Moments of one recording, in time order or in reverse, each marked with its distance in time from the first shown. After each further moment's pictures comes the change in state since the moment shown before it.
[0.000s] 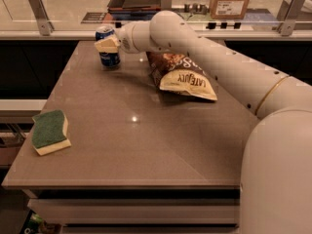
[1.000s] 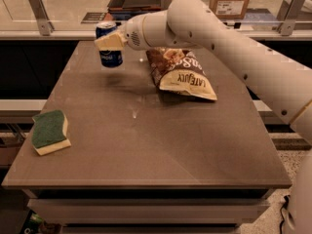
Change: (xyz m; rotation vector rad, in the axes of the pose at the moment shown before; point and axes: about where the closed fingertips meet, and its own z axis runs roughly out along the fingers) arm -0.024 0.042 -0.065 -0.111 0.005 0.023
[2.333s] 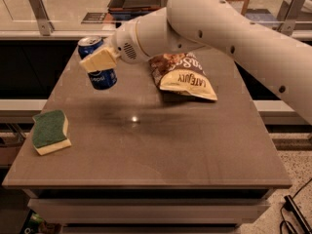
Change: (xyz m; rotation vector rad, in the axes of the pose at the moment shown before) arm 0.001 0.115 -0.055 -0.129 0.117 -0.105
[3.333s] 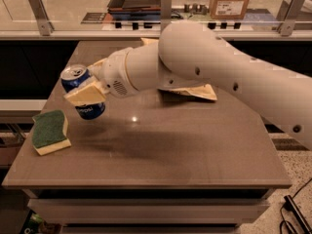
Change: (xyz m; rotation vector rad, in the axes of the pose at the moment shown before) arm 0.022 0.082 0.011 -0.074 -0.032 -0.091
